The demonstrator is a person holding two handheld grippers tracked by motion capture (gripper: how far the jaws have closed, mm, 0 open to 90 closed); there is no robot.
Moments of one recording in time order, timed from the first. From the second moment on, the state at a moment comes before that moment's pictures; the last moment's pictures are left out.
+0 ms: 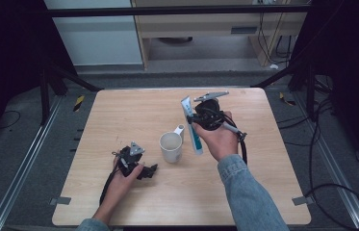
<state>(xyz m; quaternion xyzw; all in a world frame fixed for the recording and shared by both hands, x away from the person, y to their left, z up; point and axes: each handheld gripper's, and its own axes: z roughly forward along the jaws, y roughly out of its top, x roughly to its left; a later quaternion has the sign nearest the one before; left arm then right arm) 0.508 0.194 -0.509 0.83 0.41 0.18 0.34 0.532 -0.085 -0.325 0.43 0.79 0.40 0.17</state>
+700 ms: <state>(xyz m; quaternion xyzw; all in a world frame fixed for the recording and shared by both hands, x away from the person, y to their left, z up) 0.508 0.194 -0.509 0.83 0.41 0.18 0.34 0.531 -0.082 -0.301 0.42 0.78 0.43 0.18</state>
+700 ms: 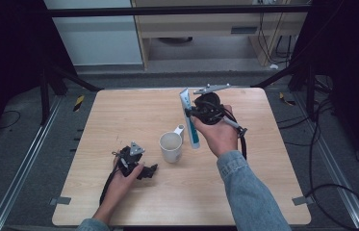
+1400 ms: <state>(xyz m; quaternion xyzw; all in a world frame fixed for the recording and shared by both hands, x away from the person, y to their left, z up) 0.508 0.194 -0.509 0.83 0.41 0.18 0.34 0.532 -0.066 -0.295 0.42 0.76 0.46 0.21</state>
